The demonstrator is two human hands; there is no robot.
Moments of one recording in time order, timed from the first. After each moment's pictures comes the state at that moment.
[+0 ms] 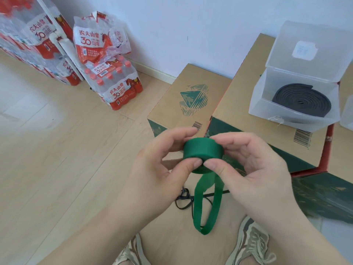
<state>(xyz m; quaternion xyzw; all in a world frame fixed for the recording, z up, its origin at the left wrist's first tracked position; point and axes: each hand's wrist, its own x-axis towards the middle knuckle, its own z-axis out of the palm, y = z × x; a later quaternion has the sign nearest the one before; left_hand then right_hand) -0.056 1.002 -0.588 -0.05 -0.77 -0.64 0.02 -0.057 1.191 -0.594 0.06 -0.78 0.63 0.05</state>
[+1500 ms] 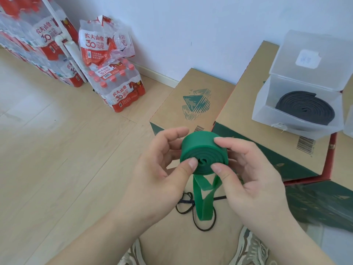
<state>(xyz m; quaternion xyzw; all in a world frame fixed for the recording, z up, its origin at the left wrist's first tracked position) -0.055 0.998 -0.589 0.01 -0.70 -0.71 -0.02 -0.055 1.182 -0.600 0.10 -0.78 0.61 0.05</state>
